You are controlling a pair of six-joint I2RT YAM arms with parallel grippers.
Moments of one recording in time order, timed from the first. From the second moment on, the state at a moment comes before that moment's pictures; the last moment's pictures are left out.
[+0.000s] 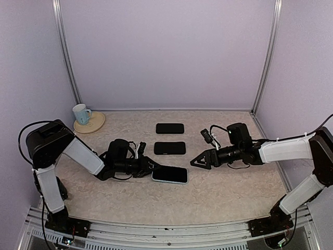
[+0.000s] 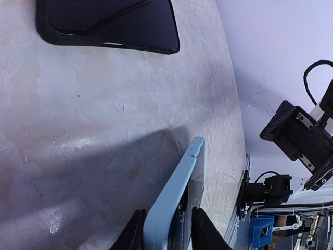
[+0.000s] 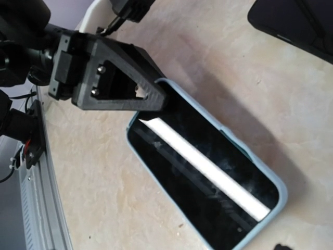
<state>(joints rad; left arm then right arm) -0.71 1.89 0.67 0.75 0.50 -0.96 0.57 1.48 0.69 0.18 -0.73 0.34</state>
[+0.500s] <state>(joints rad) -0.71 1.89 0.67 0.72 0.48 -0.95 0.57 1.49 0.69 0.18 -0.73 0.34</state>
